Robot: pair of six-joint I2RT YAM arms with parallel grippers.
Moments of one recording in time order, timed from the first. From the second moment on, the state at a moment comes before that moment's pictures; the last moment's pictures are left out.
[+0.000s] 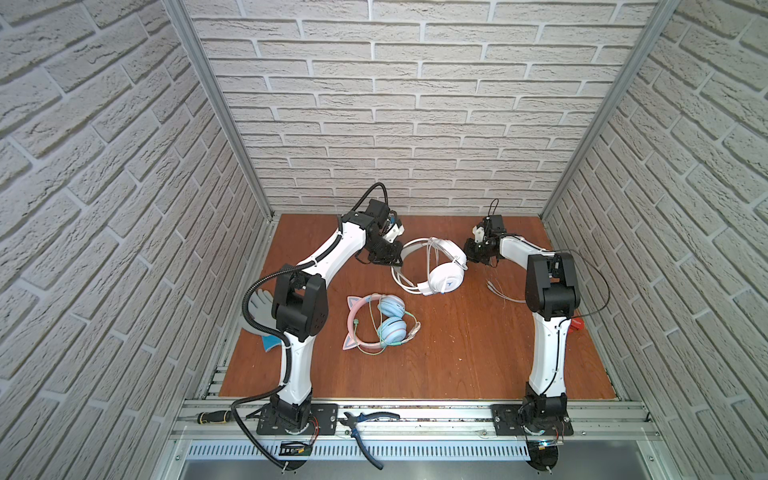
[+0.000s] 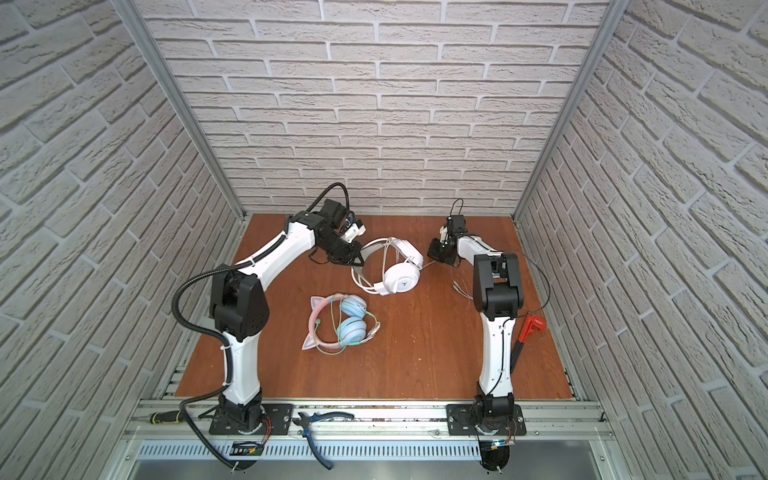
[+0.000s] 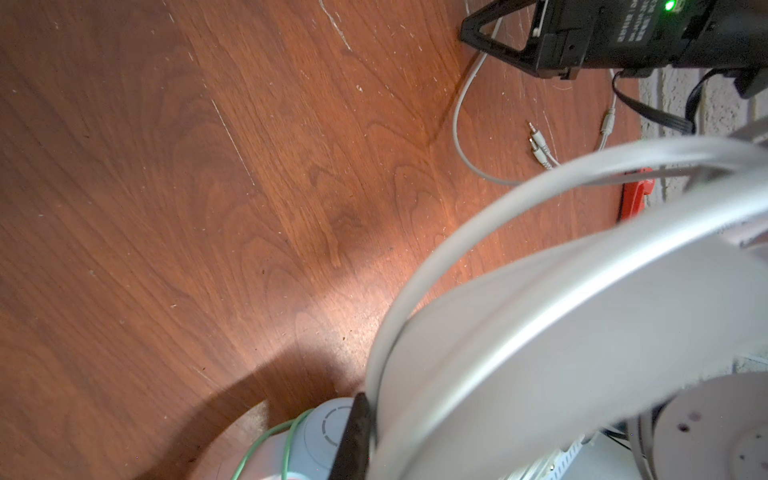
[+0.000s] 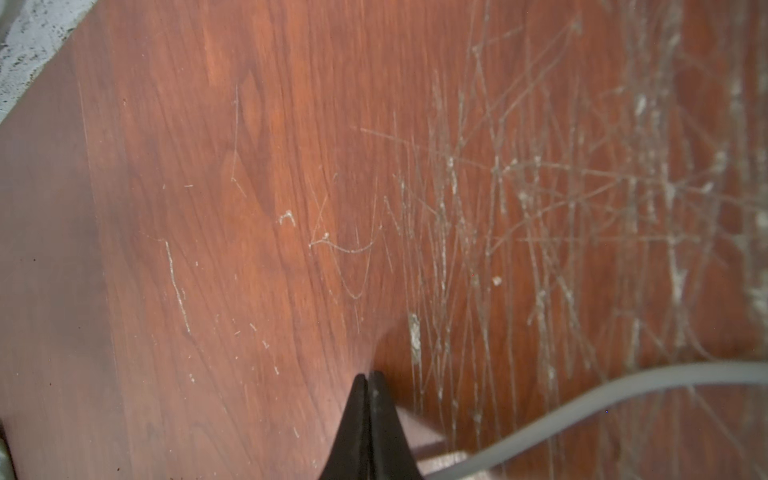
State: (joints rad) left arm -0.46 2.05 1.88 -1.01 0.48 -0.16; right arm 0.01 2.25 1.65 -0.47 -0.34 0.42
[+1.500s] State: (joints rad) left arm -0.40 2.02 1.84 -0.97 0.45 -0.21; right arm 0.00 1.70 0.99 -0.70 -0.29 0.21
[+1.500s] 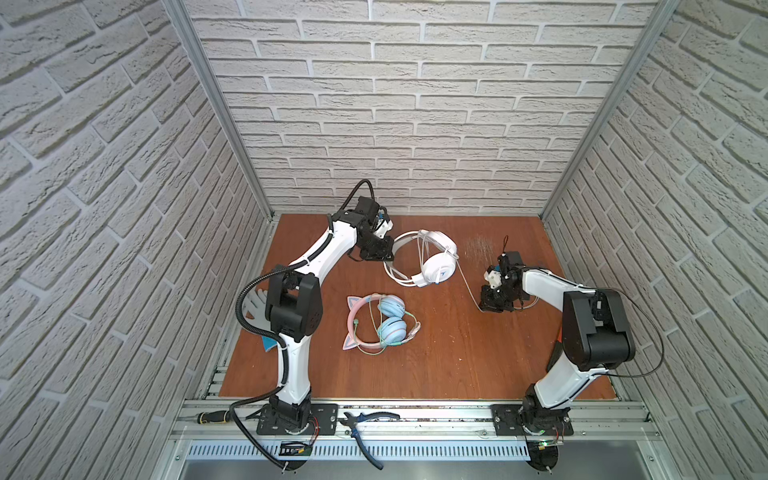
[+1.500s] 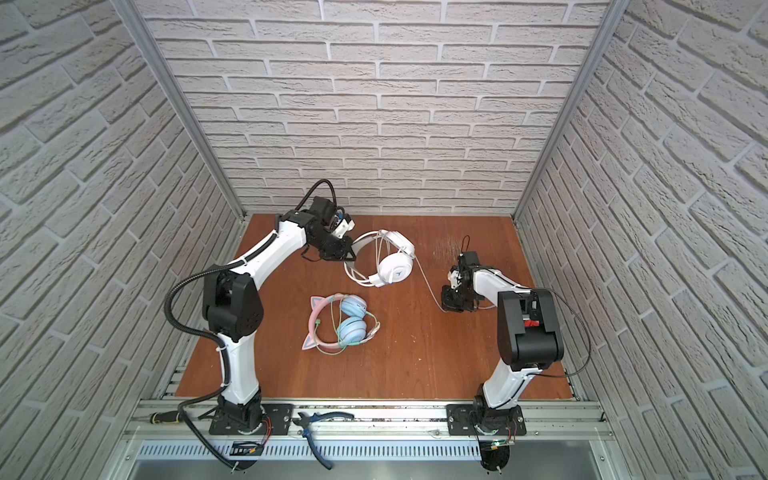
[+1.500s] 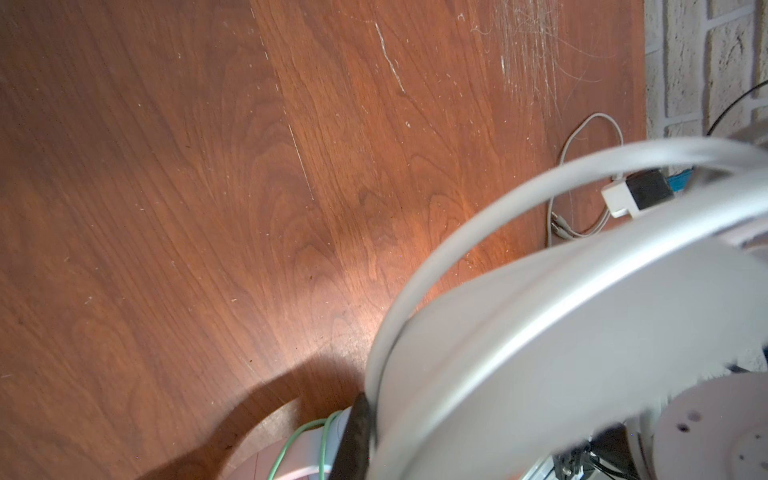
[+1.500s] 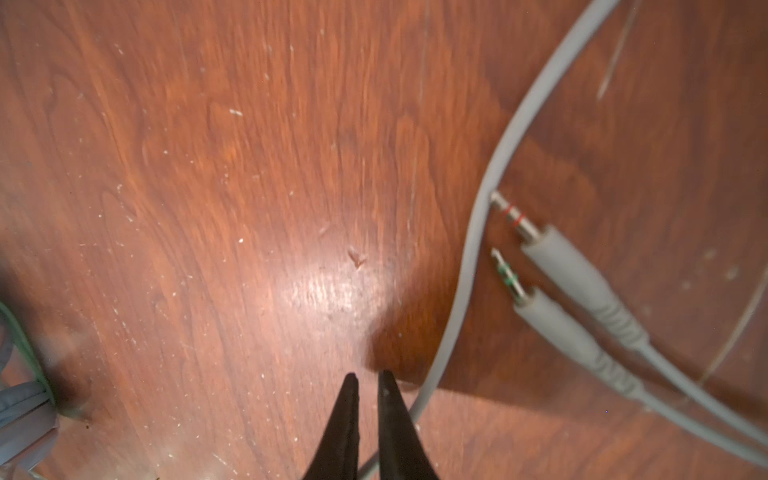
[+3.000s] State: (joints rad) left arm -0.44 2.05 1.86 -1.02 0.48 -0.17; right arm -0.02 2.20 1.84 -0.91 -0.01 -0.17
